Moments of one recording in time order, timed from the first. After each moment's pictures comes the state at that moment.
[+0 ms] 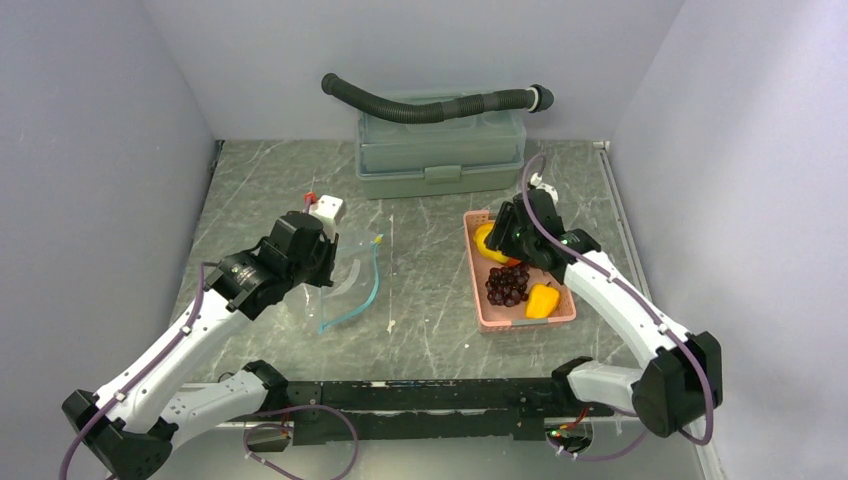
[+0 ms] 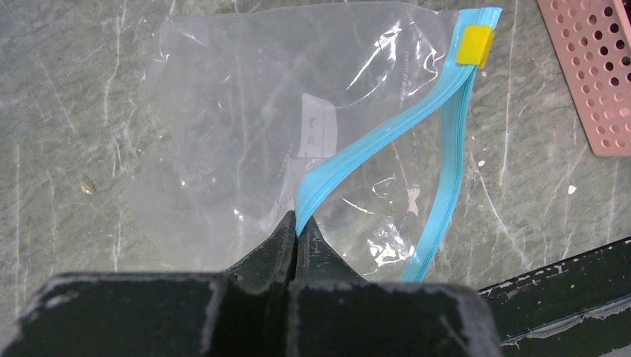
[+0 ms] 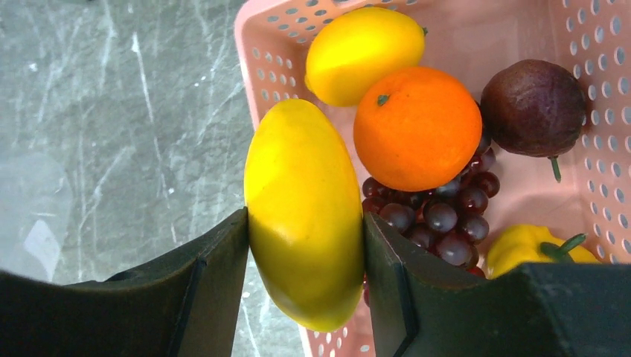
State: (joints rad) left arm -0.64 0.94 1.03 -0.83 -0.19 -0.25; right arm 0.42 1.21 0.94 -0.52 0.15 0.66
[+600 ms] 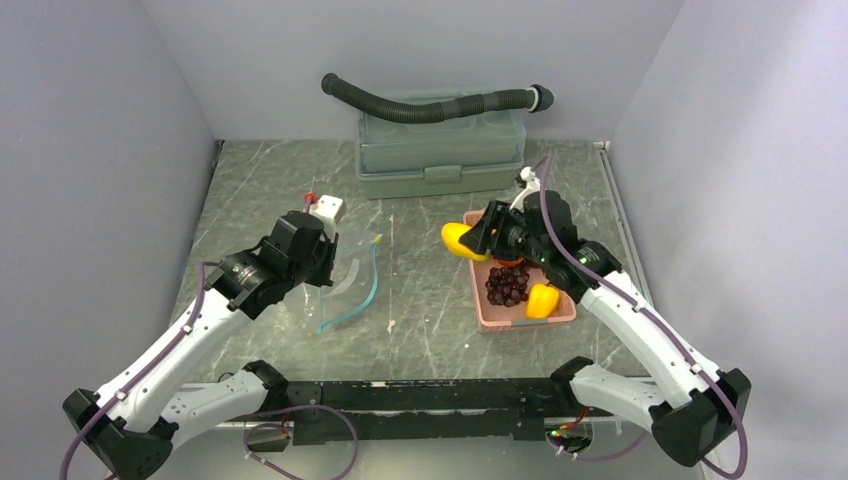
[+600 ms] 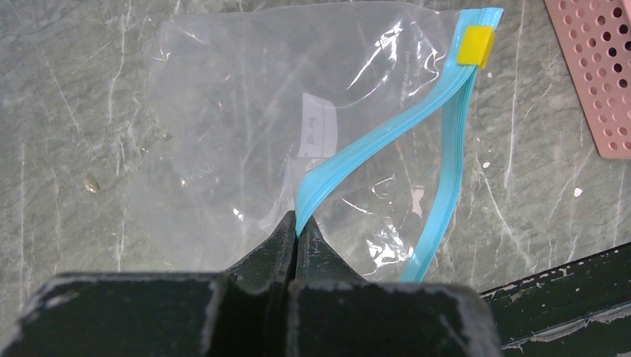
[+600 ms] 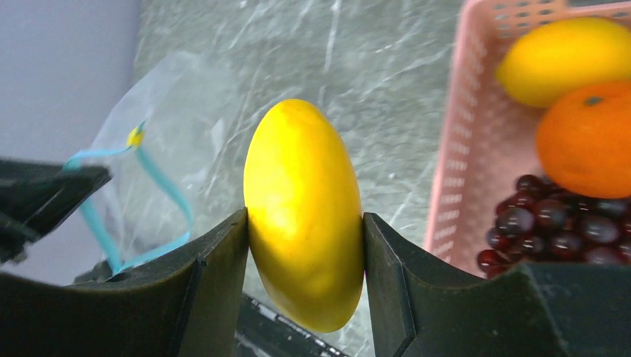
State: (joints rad) left arm -0.64 0.95 1.02 -0.83 -0.21 -0.25; right arm 0.50 1.03 0.98 -0.50 -0.10 0.65
